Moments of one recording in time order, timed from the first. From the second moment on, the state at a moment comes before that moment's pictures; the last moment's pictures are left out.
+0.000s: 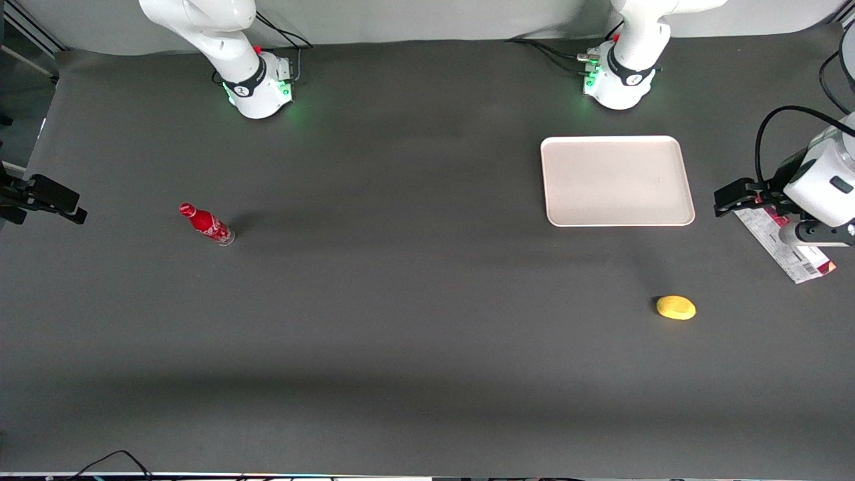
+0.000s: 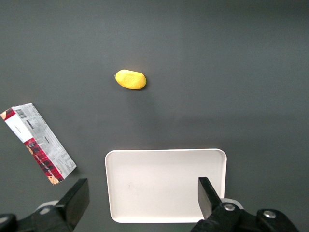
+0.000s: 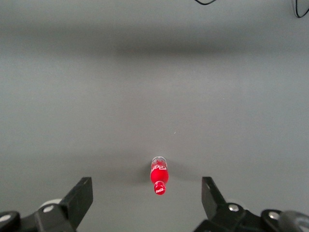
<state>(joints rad) 0.02 0.10 -0.08 -1.54 0.02 1.56 -0.05</state>
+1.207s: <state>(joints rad) 0.02 0.10 -0.07 -1.54 0.04 1.53 -0.04</state>
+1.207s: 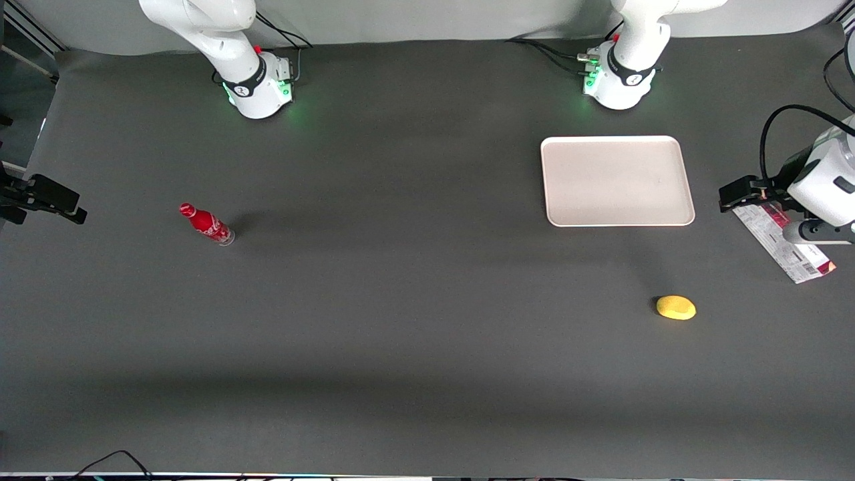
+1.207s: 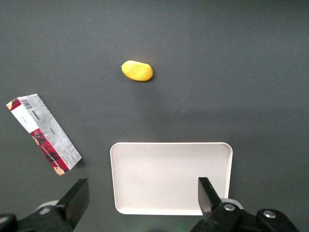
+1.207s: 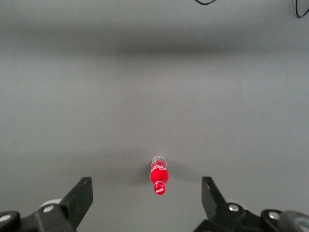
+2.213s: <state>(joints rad) 0.48 0.12 -0.01 -1.55 0.05 1.50 -0.03</state>
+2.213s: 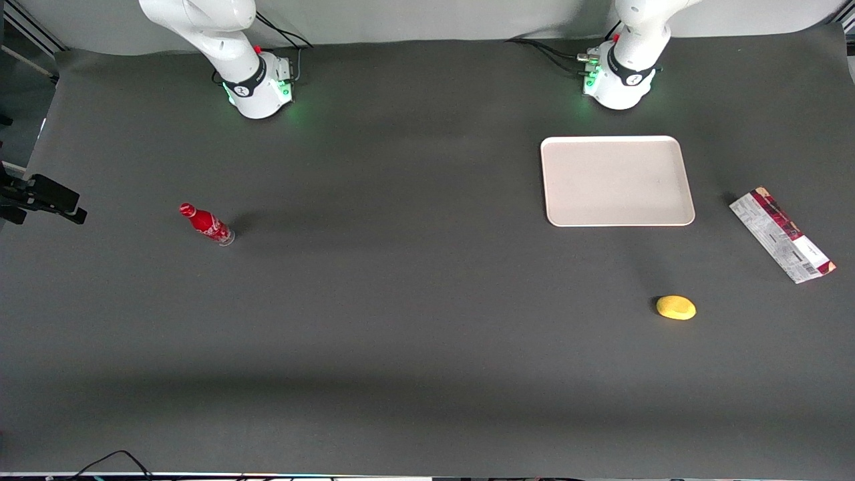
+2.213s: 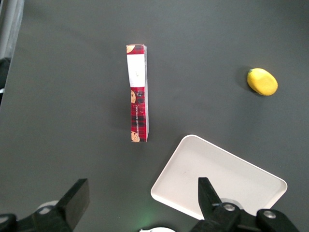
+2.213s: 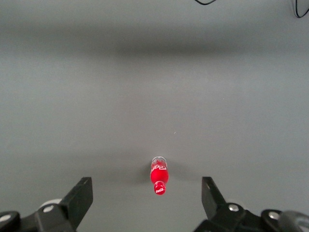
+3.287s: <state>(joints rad) 0.47 0.31 0.14 -2.09 -0.06 2.38 0.18</state>
